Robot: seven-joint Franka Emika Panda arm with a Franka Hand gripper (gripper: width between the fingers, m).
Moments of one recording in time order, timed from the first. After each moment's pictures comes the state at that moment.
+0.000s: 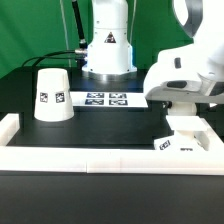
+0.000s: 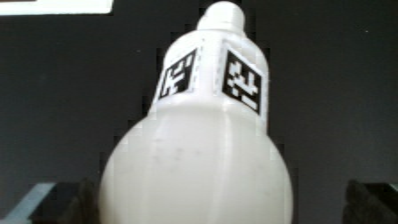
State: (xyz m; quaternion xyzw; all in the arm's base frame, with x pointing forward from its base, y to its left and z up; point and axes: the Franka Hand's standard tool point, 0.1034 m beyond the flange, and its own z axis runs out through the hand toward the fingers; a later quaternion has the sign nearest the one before) arm 0.462 0.145 0.029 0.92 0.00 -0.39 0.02
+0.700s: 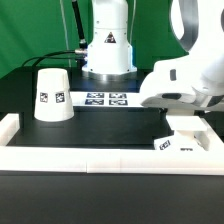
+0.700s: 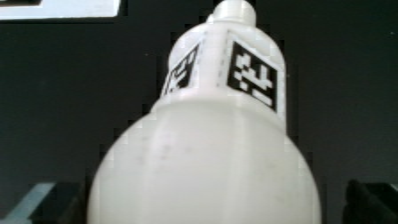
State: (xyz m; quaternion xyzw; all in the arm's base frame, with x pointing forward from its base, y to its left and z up) arm 0.461 0.137 0.016 0.92 -0.01 -0.40 0.02
